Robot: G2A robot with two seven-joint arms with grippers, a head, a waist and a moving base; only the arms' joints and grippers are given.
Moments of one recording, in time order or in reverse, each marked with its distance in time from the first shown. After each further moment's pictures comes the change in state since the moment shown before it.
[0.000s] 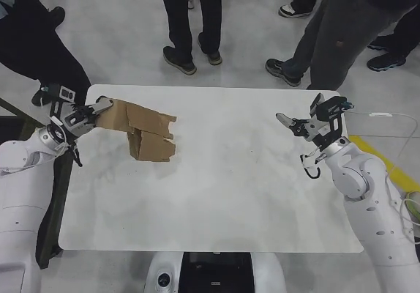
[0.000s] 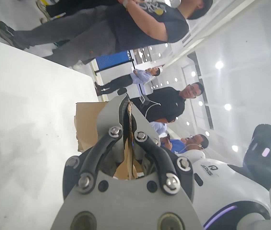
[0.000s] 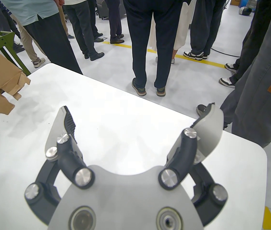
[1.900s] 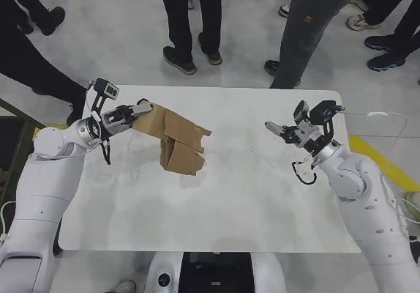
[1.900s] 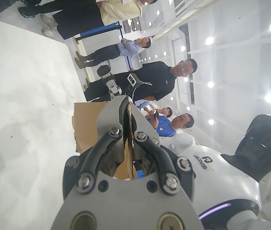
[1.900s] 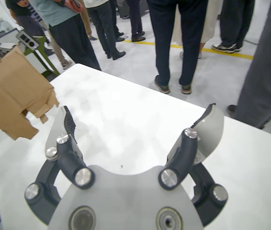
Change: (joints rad) left arm -0.084 -0.040 0.187 -0.037 -0.030 0.054 -0.011; right arm 0.021 -0.011 -0.056 0.044 0.252 -0.165 0.102
